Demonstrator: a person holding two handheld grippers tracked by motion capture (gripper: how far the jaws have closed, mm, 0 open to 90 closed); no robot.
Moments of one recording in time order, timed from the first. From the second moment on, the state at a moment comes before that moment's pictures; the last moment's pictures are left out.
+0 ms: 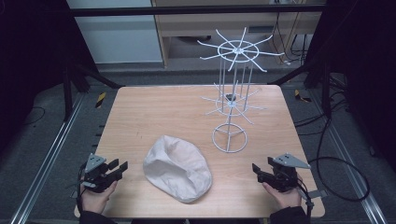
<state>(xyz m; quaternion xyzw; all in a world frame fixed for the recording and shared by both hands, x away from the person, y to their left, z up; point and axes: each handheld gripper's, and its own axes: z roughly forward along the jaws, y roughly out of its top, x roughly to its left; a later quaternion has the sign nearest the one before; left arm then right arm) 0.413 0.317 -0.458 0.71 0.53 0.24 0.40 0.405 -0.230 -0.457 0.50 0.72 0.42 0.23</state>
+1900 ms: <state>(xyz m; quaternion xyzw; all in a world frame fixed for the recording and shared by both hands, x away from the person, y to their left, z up) 0.437 0.252 -0.477 0.78 0.48 0.18 0.36 0.417 -0.083 -0.485 0.38 0.82 0.41 0.10</state>
